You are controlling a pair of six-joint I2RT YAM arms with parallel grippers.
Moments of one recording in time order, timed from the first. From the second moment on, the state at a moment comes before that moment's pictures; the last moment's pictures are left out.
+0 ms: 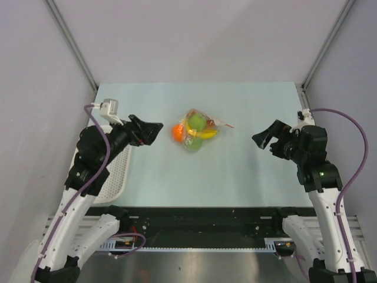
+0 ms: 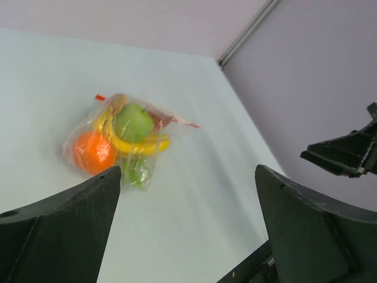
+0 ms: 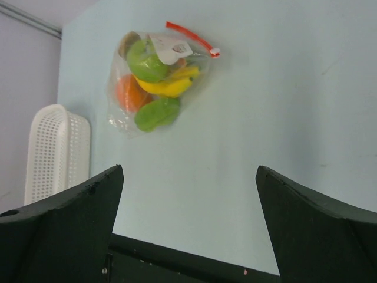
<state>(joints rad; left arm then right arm) -0.35 0.71 0.93 -0.27 0.22 -0.54 0.09 0.73 0.96 -0.66 -0.24 0.58</state>
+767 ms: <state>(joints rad) -0.35 0.97 0.86 -0.47 0.49 -0.55 0.13 1.60 1.12 -0.35 -0.58 0.75</state>
